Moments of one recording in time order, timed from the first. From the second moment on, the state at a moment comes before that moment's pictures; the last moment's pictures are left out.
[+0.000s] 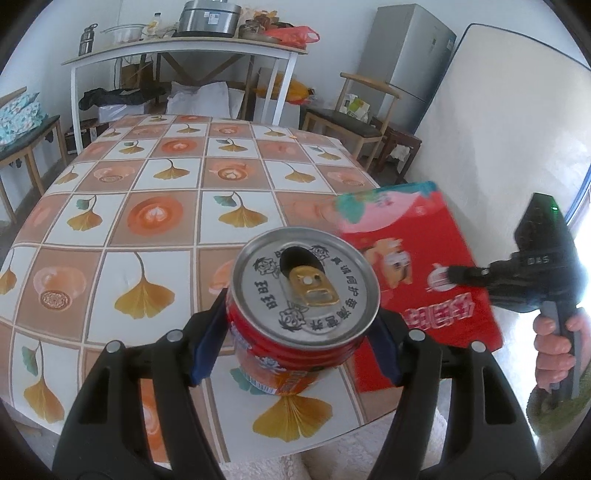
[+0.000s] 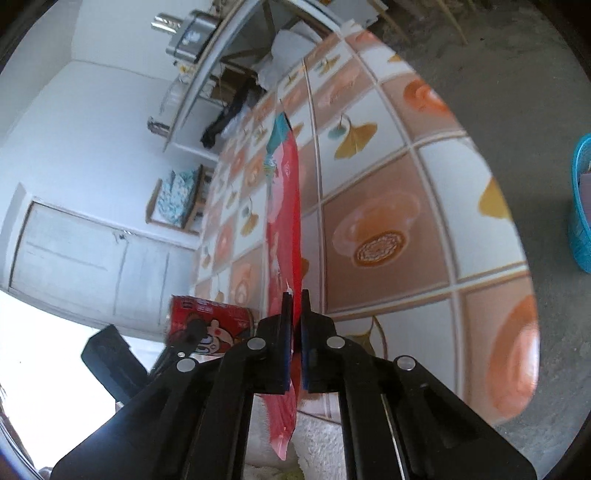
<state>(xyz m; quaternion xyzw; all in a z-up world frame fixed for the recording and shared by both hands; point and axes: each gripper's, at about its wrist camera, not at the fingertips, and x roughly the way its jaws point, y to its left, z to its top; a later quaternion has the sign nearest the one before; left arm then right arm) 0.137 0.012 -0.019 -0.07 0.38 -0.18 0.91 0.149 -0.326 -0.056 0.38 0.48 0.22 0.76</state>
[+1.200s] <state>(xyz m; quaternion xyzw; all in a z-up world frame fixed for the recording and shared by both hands) 0.204 -0.373 0.007 0.06 0.46 -0.45 0.76 -0.075 -0.639 -0.095 0.48 0.31 -0.16 0.80</state>
